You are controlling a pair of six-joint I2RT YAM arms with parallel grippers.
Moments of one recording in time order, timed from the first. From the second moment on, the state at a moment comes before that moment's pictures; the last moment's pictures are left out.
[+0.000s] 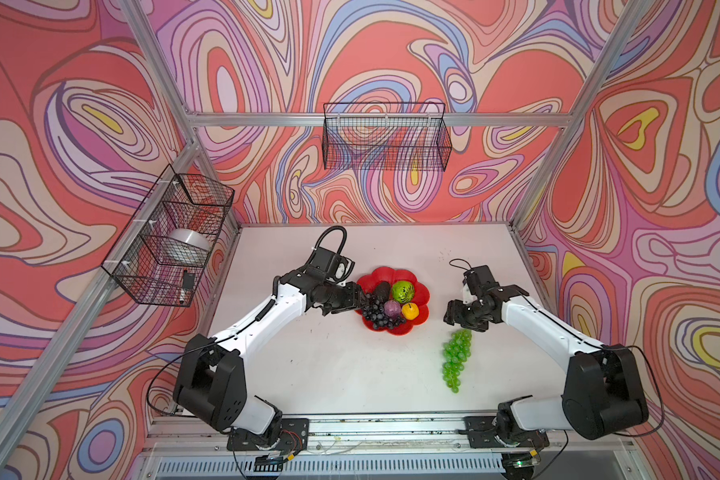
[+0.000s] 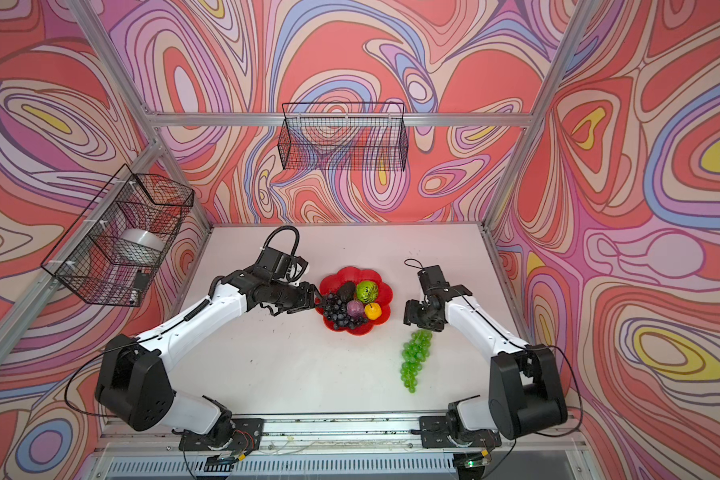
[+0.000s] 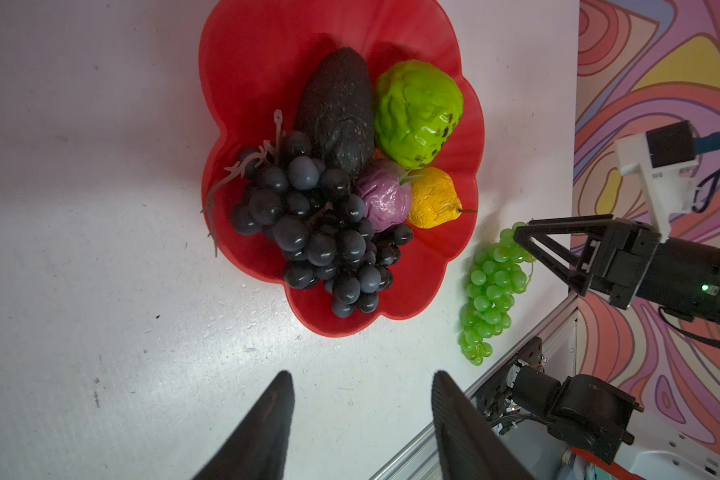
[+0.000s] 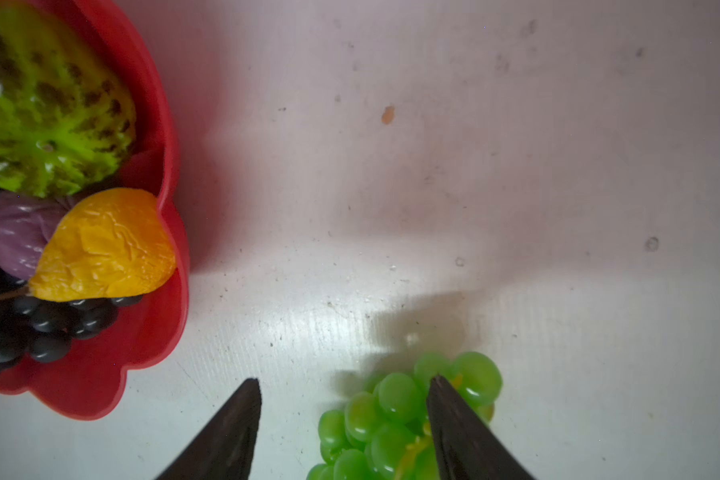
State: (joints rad) left arm -0.47 1.48 1.14 -0.66 0.43 -0.57; right arm 0.25 1.41 0.91 -0.76 -0.09 0.41
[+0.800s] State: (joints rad) left arm -0.47 1.46 1.14 -0.64 0.42 -0.58; right arm 0.29 1.62 1.02 -0.85 0.09 0.34
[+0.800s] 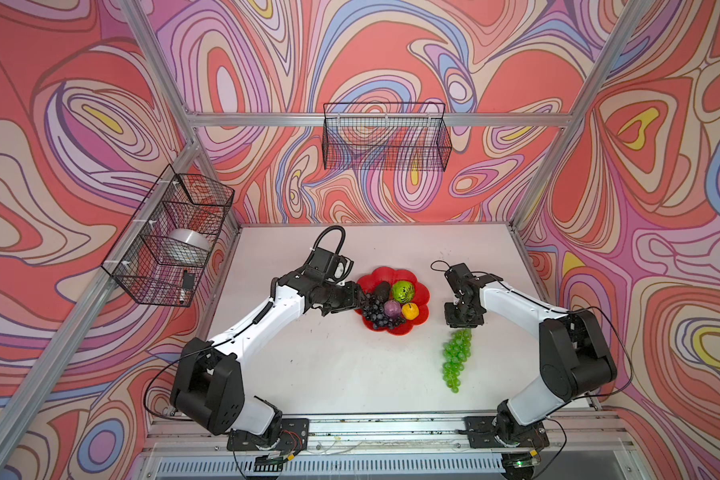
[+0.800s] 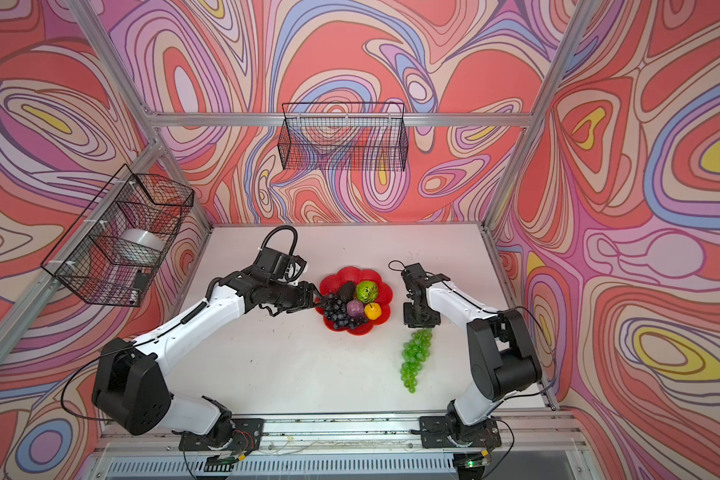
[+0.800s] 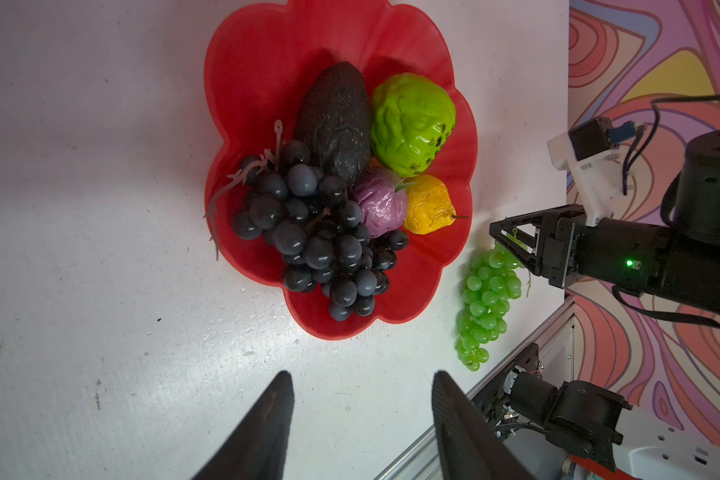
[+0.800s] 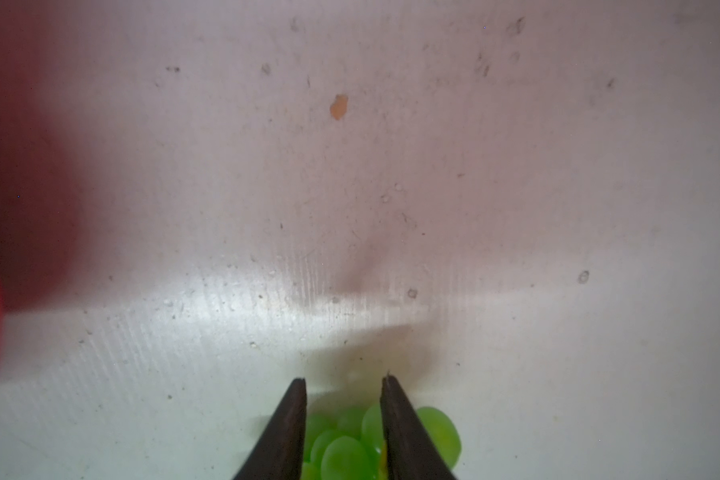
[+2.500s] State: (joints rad) left arm -0.47 1.40 1.13 -0.67 0.35 -0.58; right arm 0.29 1.41 1.61 -1.20 -0.18 0.37
